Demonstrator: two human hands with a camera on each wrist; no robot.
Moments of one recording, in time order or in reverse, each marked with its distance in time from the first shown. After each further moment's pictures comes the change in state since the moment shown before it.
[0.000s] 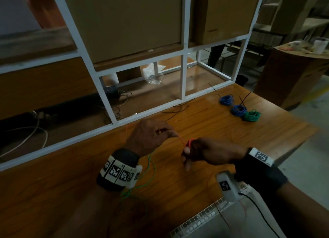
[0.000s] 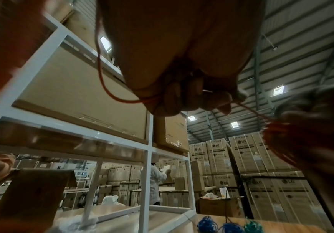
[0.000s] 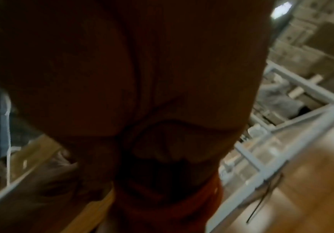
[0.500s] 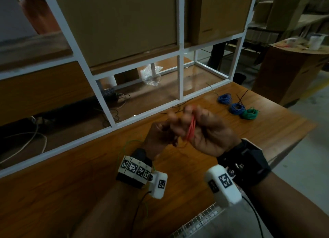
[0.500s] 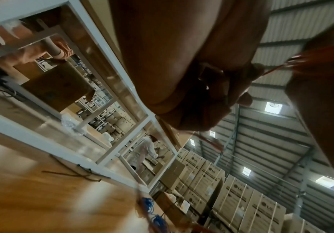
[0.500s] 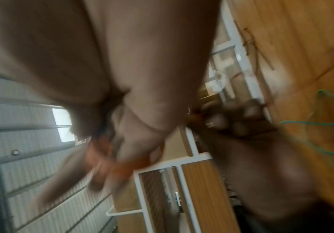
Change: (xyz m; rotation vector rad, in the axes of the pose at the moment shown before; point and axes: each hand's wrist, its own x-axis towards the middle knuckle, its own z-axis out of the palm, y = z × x) left_hand 0.014 -0.002 0.048 -0.980 0.001 -0.276; right_hand 0.009 -0.040 -0.004 1.317 -0.200 -0.797
